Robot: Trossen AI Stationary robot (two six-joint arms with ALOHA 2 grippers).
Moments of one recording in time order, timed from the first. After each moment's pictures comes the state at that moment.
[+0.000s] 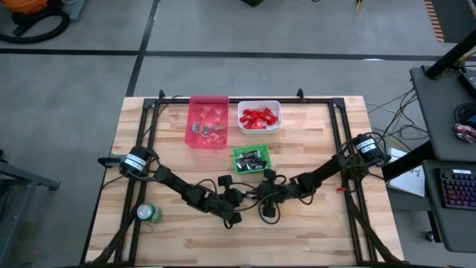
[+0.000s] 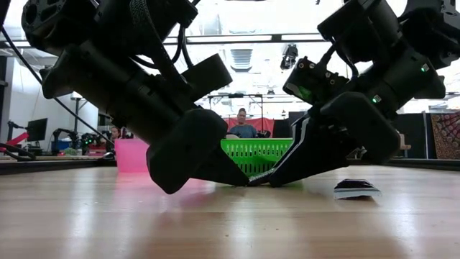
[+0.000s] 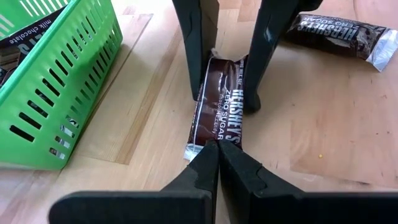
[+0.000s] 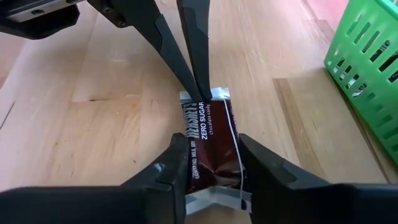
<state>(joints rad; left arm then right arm) -0.42 2.07 0.98 0.31 -0.61 -0.33 0.33 1.90 0.71 0.51 0.30 0.23</state>
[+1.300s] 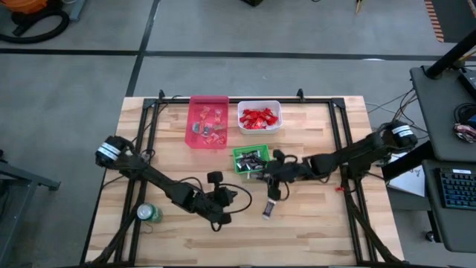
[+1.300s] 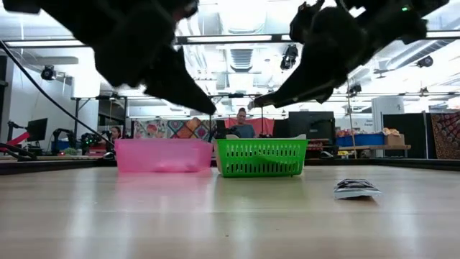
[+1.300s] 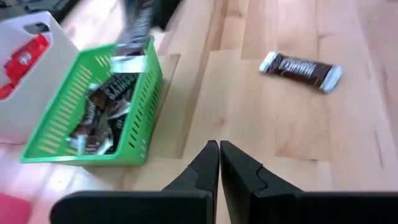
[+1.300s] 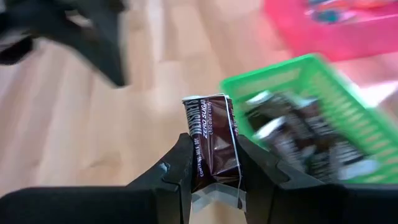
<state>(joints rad) -0.49 1.78 0.98 -0.01 -0.69 -0.31 0.22 1.49 0.71 0.18 0.26 0.29</state>
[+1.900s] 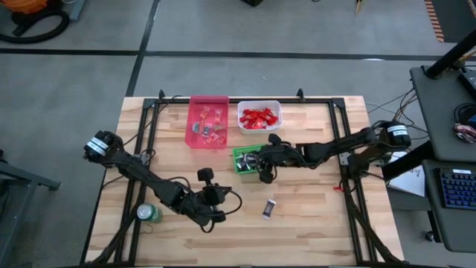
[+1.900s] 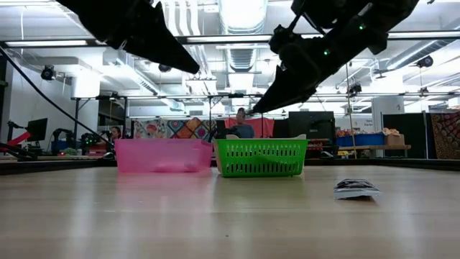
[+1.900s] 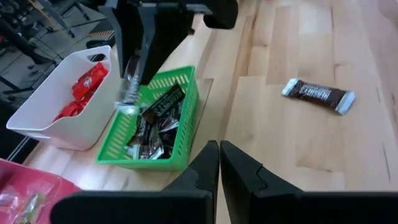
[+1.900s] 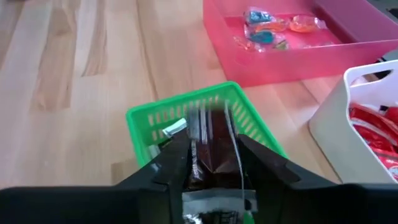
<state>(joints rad) -0.55 1.64 0.98 -0.13 -0.86 -0.31 0.03 1.54 0.77 0.17 0.26 0.09</state>
